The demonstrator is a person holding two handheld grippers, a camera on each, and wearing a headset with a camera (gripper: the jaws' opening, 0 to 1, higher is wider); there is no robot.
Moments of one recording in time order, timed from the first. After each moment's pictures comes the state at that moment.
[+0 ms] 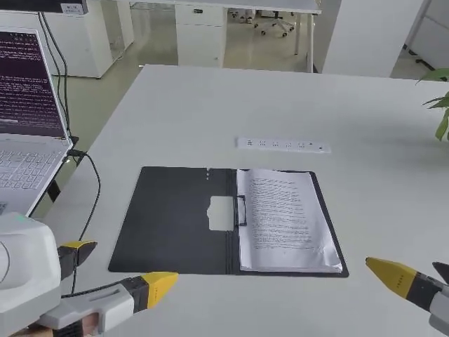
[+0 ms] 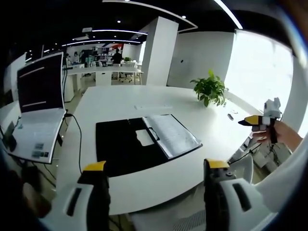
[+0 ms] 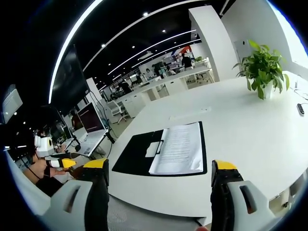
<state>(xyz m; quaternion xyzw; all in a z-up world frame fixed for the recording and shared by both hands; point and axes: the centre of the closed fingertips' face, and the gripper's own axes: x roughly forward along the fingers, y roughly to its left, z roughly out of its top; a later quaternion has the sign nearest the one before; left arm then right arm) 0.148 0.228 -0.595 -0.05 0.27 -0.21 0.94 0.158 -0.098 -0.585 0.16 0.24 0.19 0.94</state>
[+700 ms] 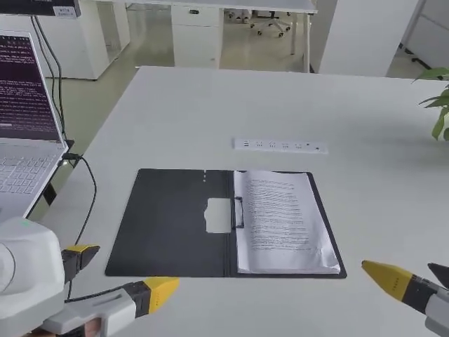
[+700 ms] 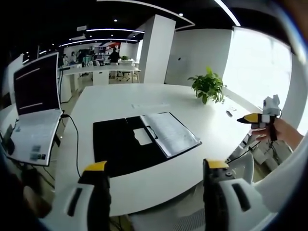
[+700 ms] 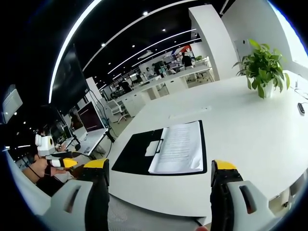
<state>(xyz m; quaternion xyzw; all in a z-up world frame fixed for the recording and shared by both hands) 0.153 0.219 -0.601 -0.04 0.28 -0.22 0.93 0.159 -0.098 -0.590 0.16 0.24 0.20 0.94</state>
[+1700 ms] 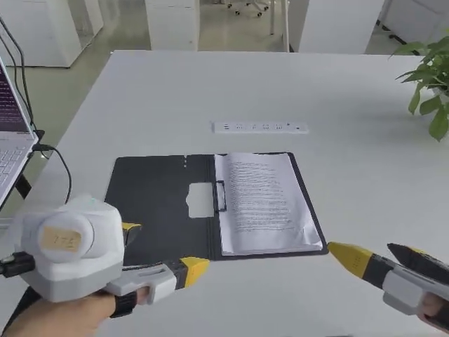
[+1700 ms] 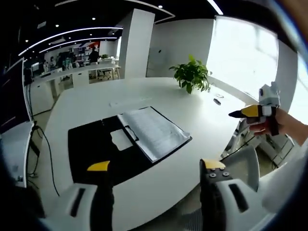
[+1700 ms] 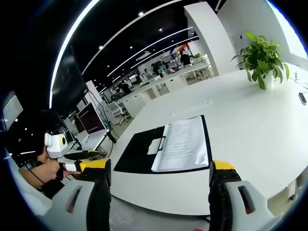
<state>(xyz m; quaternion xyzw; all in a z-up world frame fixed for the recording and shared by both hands) 0.189 0.144 -0.638 0.01 0.29 -0.31 0.91 0.159 -0.088 -0.611 0.19 0.25 0.19 0.93</state>
